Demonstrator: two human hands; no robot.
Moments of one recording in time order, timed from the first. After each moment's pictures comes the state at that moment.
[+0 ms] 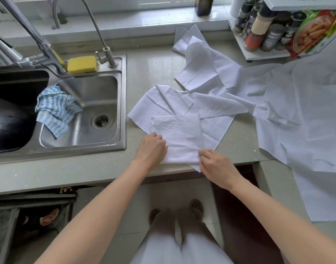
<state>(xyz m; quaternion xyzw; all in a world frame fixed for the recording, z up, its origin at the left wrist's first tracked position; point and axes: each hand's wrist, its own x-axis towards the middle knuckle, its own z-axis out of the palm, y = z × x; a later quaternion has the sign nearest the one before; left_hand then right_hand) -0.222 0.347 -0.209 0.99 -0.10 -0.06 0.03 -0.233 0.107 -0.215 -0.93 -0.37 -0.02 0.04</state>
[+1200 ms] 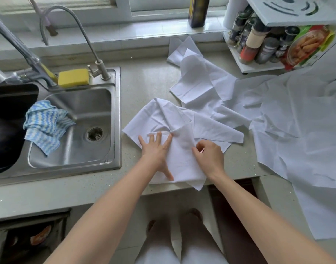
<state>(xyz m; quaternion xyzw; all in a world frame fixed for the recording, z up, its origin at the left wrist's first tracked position) -0.168 0.332 -0.192 0.96 -0.05 -0.29 -0.05 -0.172 0.159 -0.189 -0.94 0.05 0.07 0.33</state>
